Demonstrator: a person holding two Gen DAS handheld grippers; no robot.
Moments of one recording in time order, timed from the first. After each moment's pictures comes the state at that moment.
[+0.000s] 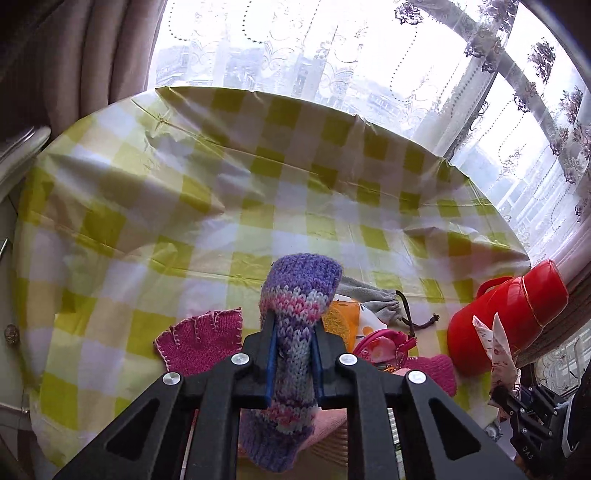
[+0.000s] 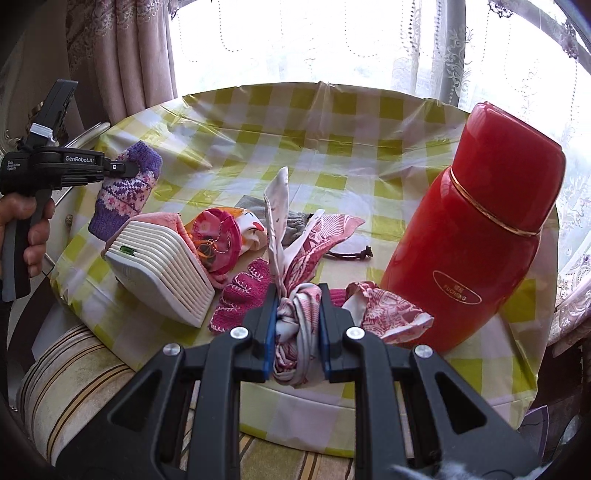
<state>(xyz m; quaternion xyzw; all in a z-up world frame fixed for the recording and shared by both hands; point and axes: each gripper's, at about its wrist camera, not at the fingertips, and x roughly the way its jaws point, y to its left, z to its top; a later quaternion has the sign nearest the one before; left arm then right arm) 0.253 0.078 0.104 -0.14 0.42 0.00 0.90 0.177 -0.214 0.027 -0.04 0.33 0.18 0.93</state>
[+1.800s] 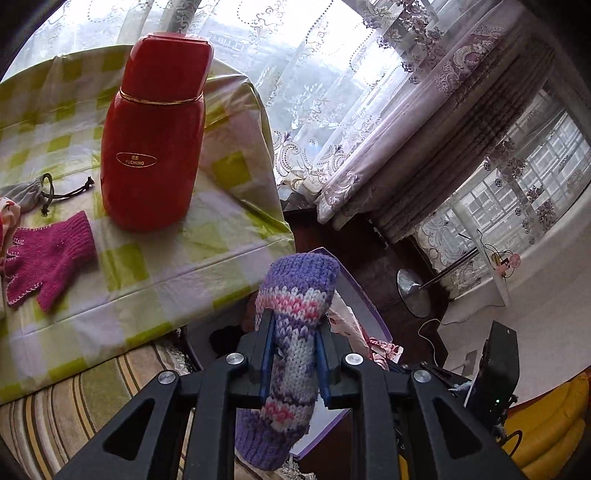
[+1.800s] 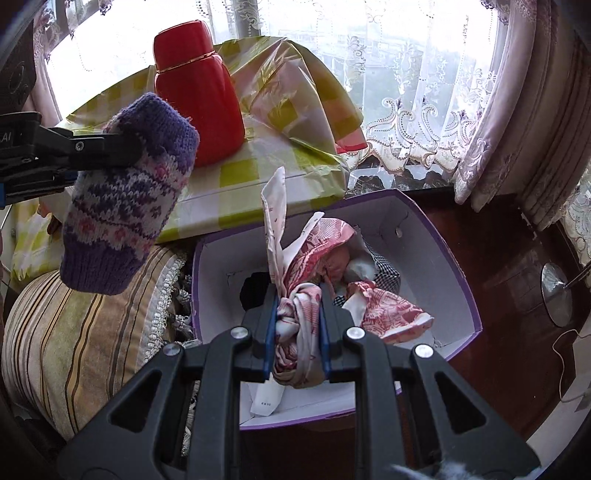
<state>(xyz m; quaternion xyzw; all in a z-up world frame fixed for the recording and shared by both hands) 0.113 -0.297 0.091 -0.09 0.49 -0.33 0.80 -0.020 -0.435 -0.038 0.07 0.41 -0.04 0.91</state>
